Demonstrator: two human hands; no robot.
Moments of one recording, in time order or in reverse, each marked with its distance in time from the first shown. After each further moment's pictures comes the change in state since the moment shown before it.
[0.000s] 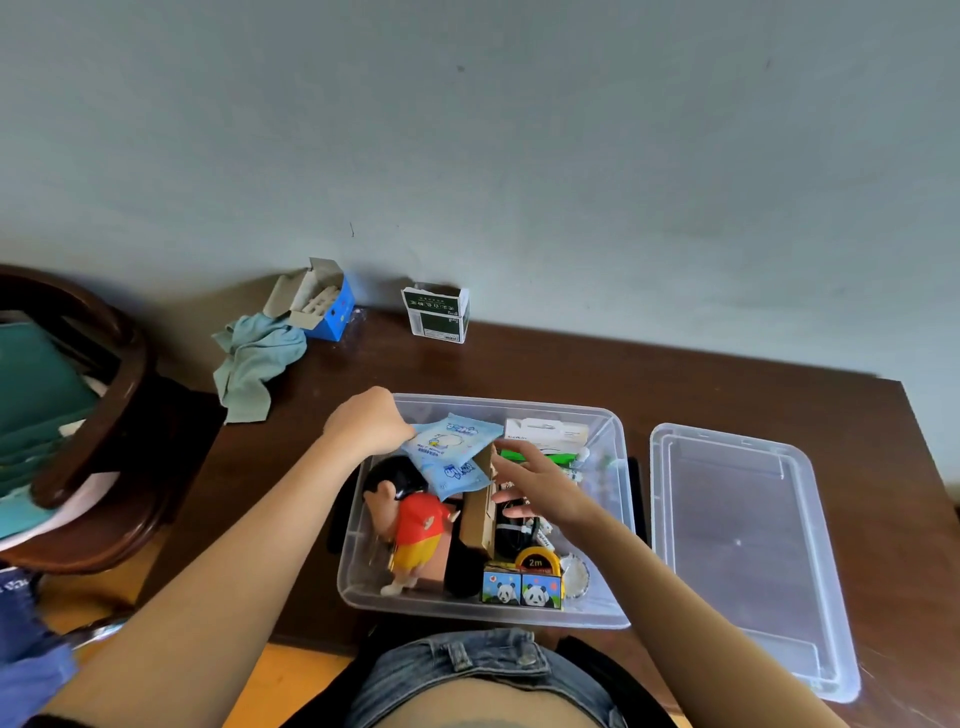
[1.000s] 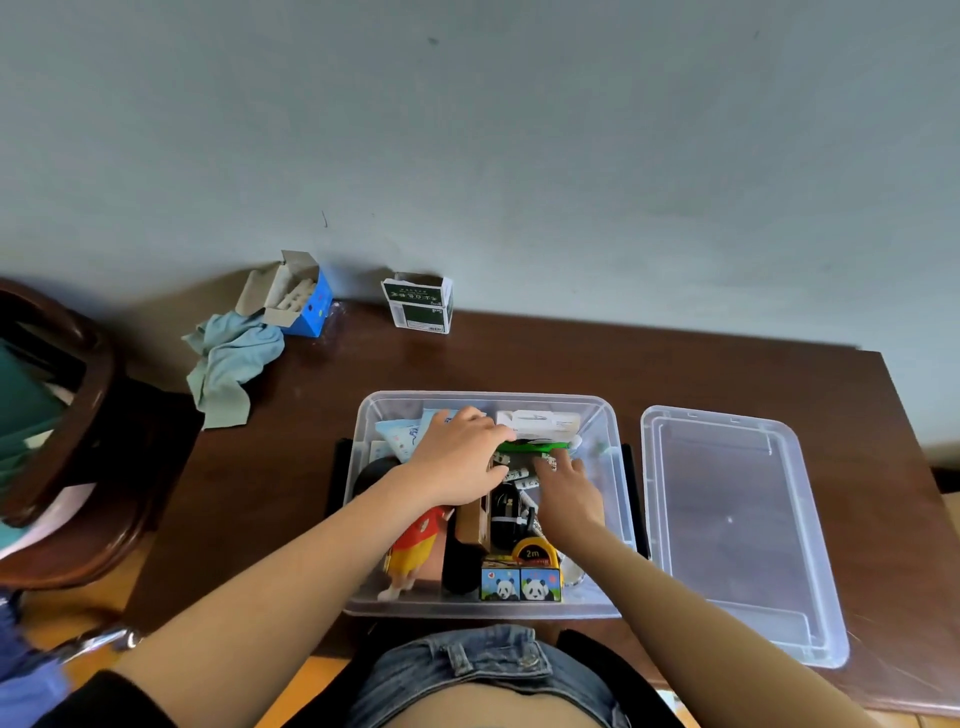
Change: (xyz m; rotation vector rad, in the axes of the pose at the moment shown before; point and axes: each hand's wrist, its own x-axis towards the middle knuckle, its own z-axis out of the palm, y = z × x) left_hand -0.016 0.057 0.058 0.232 0.006 0.753; right_hand 0.025 0.063 -0.018 -1.166 0.350 0.056
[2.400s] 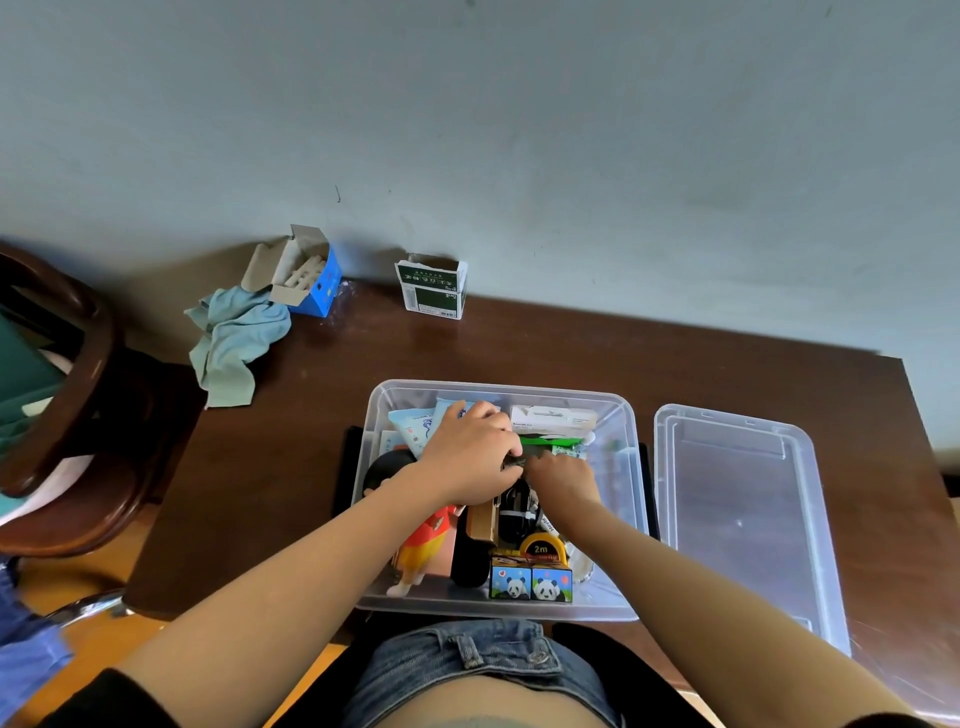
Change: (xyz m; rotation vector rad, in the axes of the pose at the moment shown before) left_hand 0.002 -0.006 0.009 -0.049 0.031 0.017; right_hand 0.022 -0.014 -0.003 -0.407 -0.008 -0.214
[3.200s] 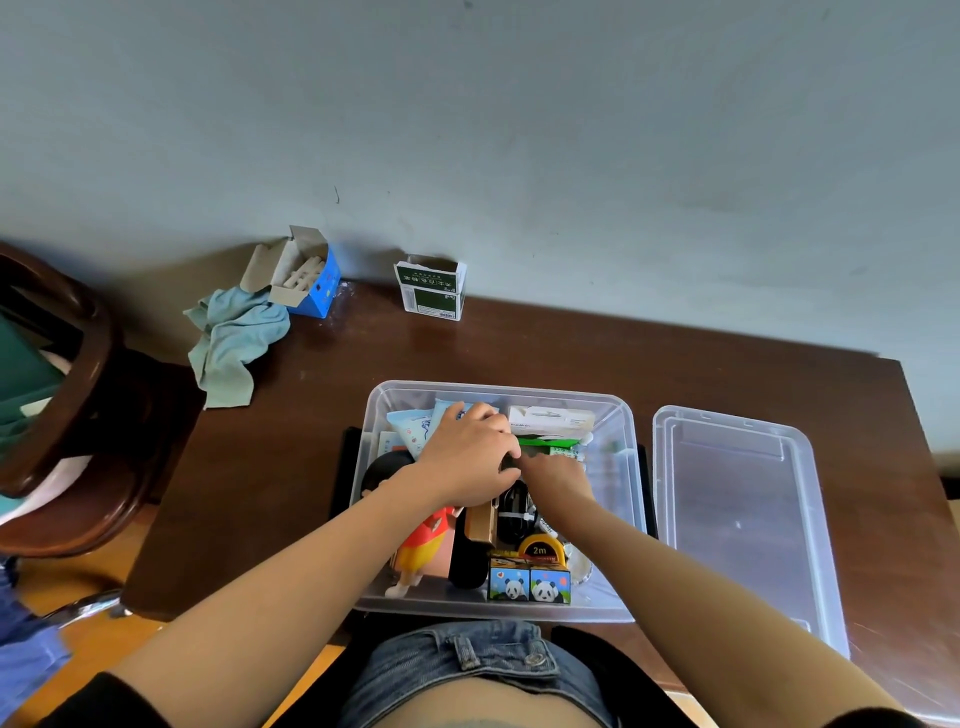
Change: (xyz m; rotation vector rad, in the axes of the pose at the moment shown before) left_hand -0.001 0.000 -0.001 0.005 -0.004 0.002; right_hand 0.007 -0.001 0.002 0.060 -0.001 -0.051
